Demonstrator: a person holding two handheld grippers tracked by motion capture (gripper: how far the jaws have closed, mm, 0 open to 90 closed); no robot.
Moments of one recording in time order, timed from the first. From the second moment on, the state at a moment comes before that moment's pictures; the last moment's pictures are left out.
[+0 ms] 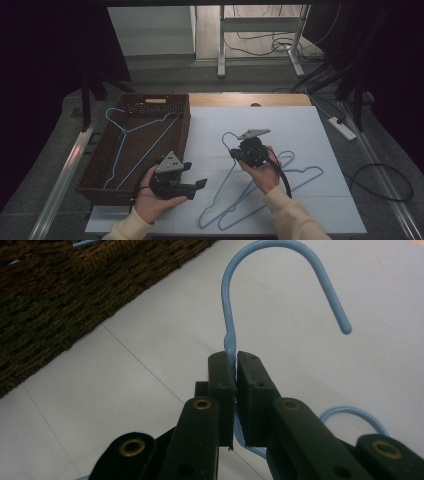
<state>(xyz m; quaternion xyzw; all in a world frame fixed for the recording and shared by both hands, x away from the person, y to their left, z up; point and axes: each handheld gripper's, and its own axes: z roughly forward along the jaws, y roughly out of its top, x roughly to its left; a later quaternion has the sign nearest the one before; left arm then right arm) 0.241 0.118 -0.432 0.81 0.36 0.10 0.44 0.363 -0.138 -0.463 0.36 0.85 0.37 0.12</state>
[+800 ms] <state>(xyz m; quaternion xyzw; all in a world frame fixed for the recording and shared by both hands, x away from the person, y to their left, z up) 0.273 0.039 -0.479 0.86 0.34 0.05 0.37 0.353 -0.145 -0.455 0.35 0.84 0.40 0.12</state>
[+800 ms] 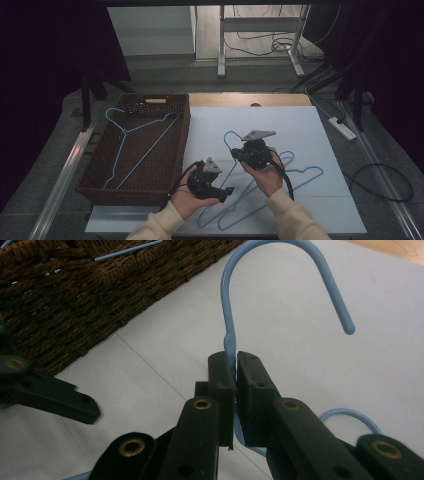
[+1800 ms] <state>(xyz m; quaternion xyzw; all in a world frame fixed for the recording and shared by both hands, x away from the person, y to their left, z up) 0.290 0.038 -0.500 0.84 0.38 0.04 0.38 0.340 -0.165 -0.442 0.35 0.81 0.45 0.11</state>
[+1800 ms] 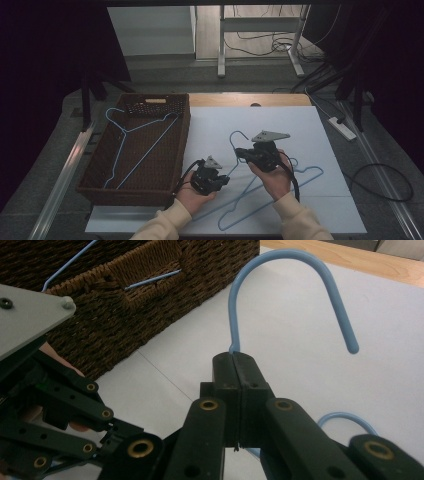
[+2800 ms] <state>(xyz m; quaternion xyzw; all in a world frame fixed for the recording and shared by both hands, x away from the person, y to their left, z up) 0.278 0.046 -0.476 0.80 0.38 0.02 0.46 0.300 -0.265 -0.457 0.37 0.78 0.48 0.14</state>
